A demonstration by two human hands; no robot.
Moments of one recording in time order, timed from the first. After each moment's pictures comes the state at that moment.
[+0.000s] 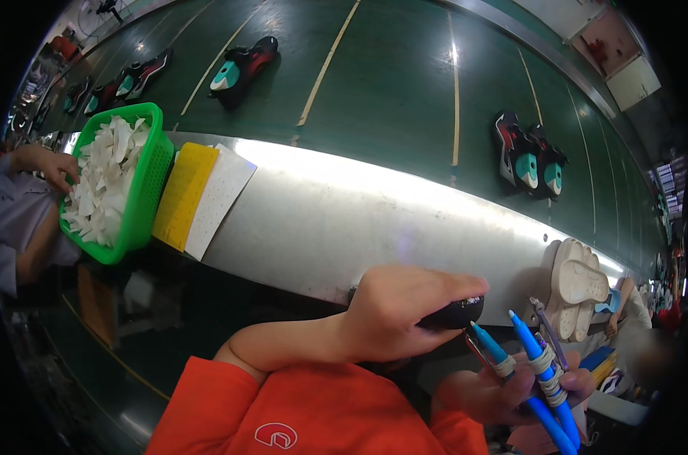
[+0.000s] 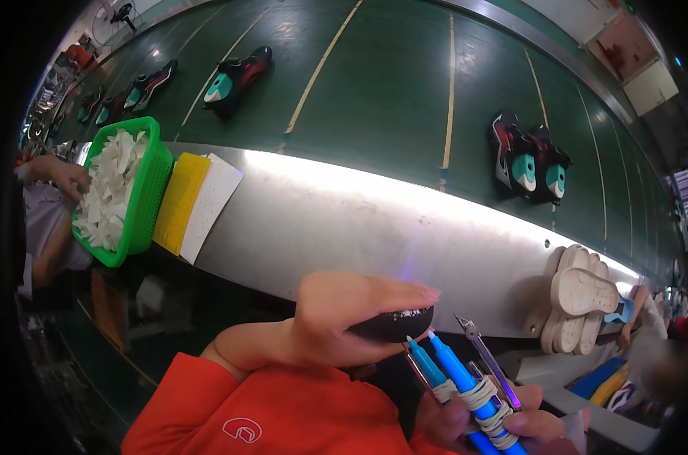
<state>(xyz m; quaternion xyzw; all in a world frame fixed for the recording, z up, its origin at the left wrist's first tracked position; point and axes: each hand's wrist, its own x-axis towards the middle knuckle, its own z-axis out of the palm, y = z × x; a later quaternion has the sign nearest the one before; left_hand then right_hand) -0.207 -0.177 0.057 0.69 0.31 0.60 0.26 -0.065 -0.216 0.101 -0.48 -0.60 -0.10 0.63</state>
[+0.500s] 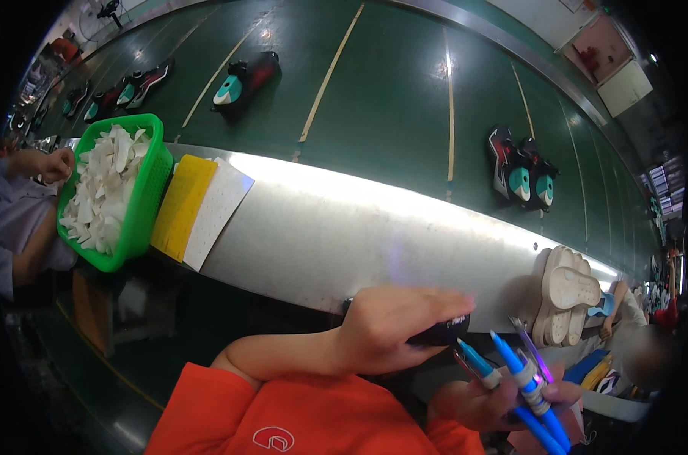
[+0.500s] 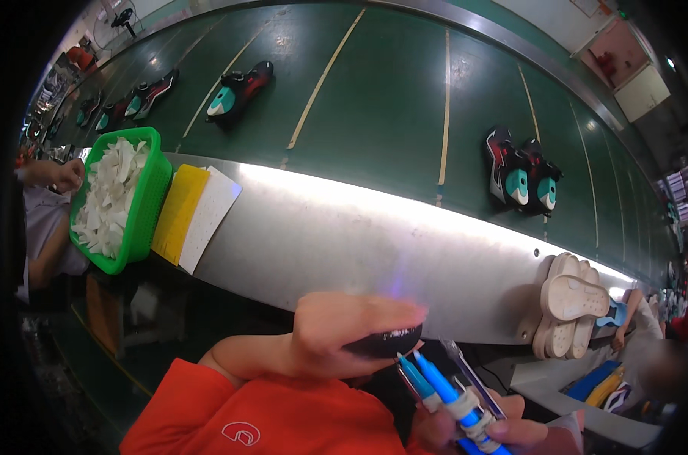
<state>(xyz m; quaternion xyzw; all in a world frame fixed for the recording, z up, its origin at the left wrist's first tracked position) -0.209 -0.187 0.059 0.69 0.33 0.60 0.22 -0.065 -0.216 0.087 -0.44 -0.55 -0.20 0.68</state>
